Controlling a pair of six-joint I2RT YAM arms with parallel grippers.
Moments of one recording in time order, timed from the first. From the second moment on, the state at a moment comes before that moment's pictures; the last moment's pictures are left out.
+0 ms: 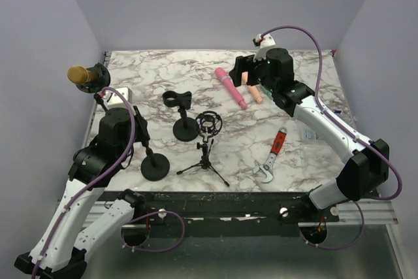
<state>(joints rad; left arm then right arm) -0.47 0.70 1.07 -0.87 -0.35 -0.40 0.52 1.50 1.34 -0.12 0.03 0.14</state>
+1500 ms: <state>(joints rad) -0.47 0.56 1.28 -0.77 -0.39 -0.23 0.52 1.43 1.28 -0.12 -0.04 0.20</state>
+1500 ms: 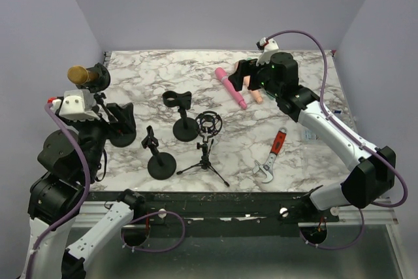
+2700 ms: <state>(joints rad) -0.22 0.80 1.04 -0.19 -0.86 -0.12 0.52 1.39 1.25 -0.11 -0.13 0.22</state>
